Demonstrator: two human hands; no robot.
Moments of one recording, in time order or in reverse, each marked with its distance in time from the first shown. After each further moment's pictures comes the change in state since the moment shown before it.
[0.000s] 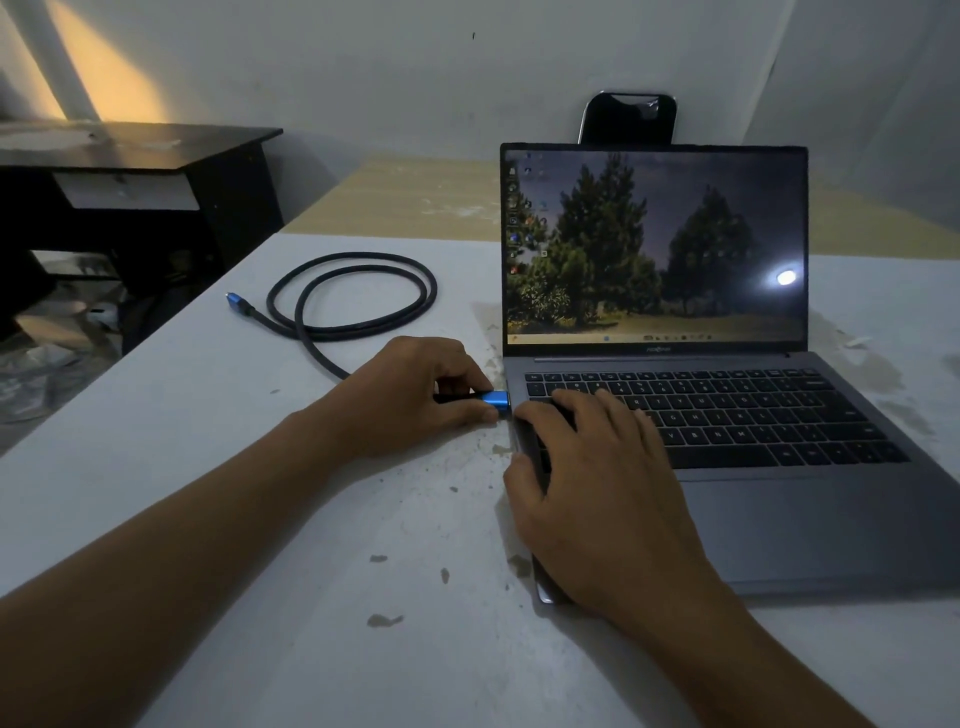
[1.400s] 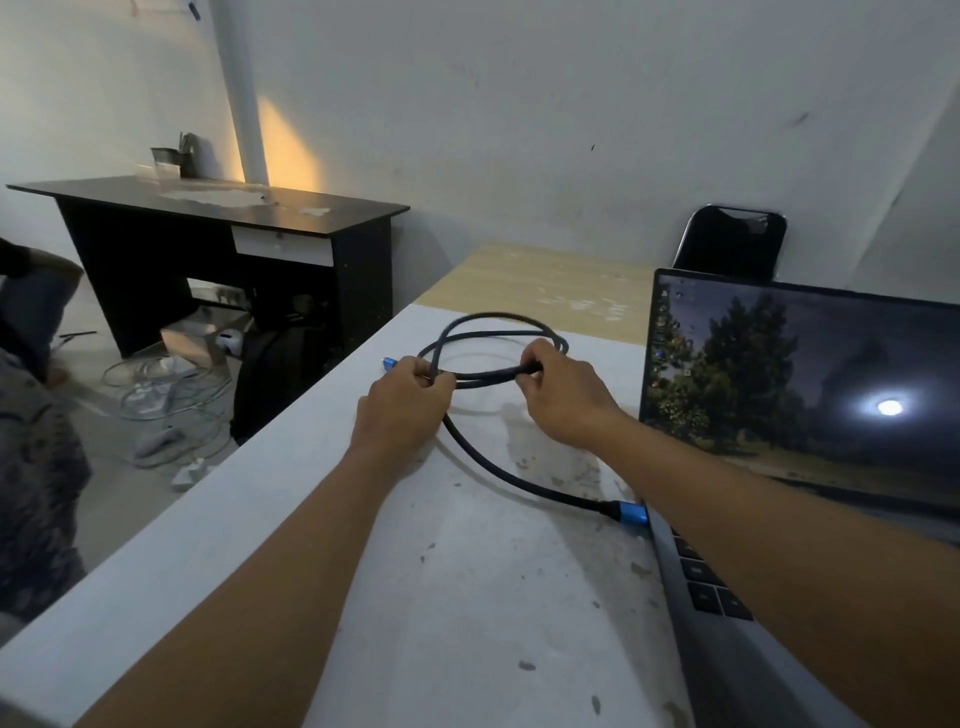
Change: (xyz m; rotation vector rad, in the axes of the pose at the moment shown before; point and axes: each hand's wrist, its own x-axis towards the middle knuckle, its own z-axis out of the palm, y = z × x) left_hand -0.030 -0.081 -0.067 -0.176 0.546 -0.960; right_hand 0.209 -0.088 0.034 0.317 -0.073 -0.176
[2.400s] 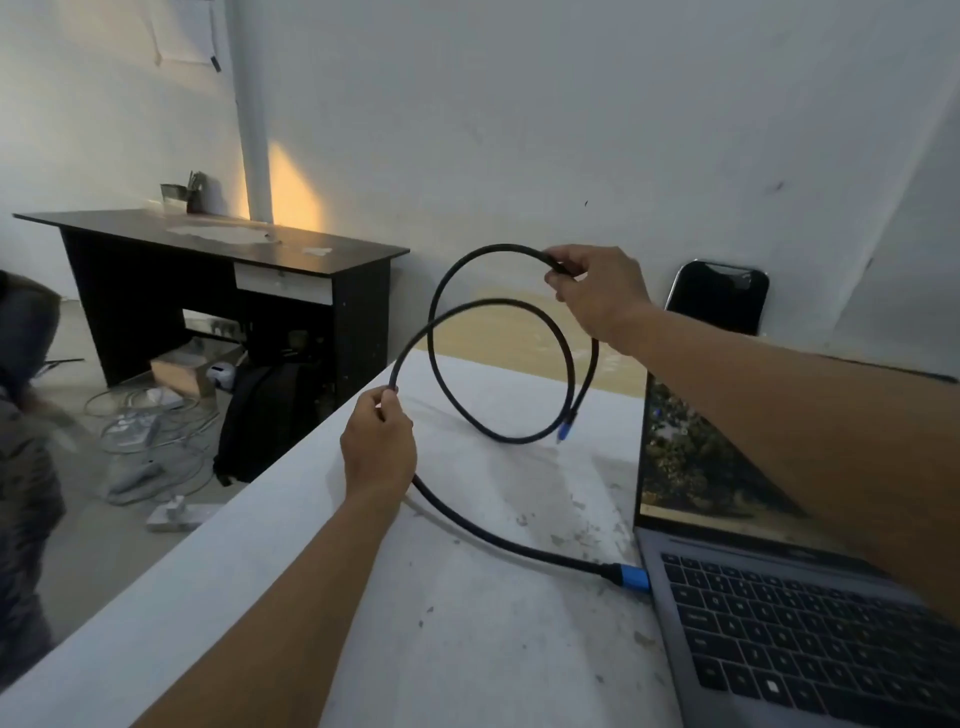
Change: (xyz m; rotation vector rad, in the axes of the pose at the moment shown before) left_hand 0.011 -0.001 -0.003 -0.419 0.282 -0.096; right_hand 0.084 -0.044 -0.102 0.269 0.346 -0.144
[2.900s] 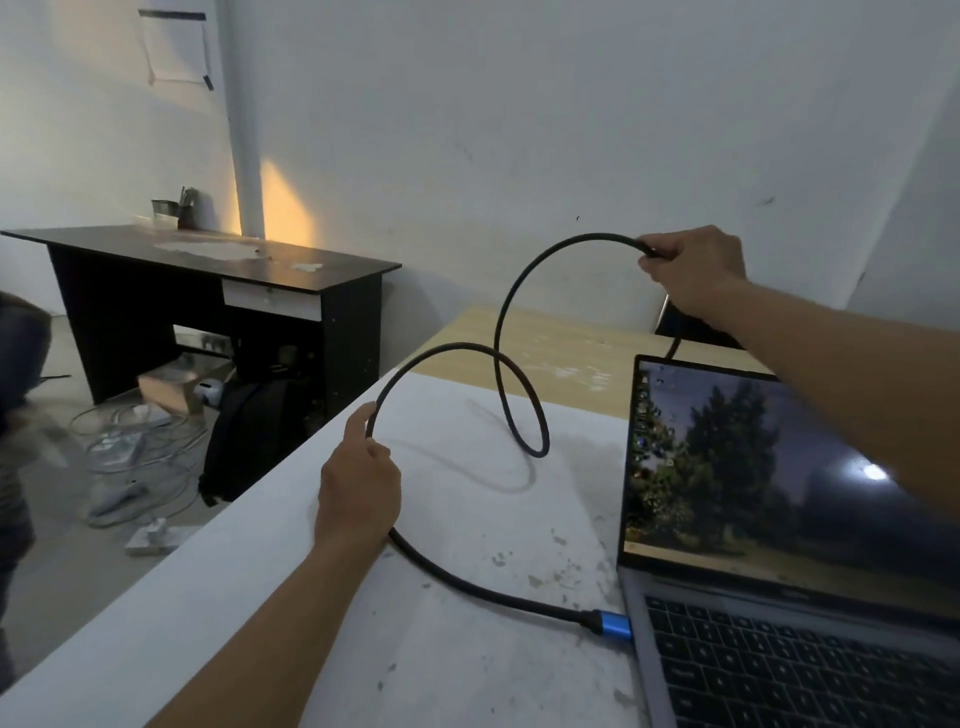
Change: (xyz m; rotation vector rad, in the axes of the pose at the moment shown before) left_hand 0.006 -0.011 0.006 0.266 -0.037 0.111; right_hand 0.062 0.048 -0.097 -0.280 0.142 0.054
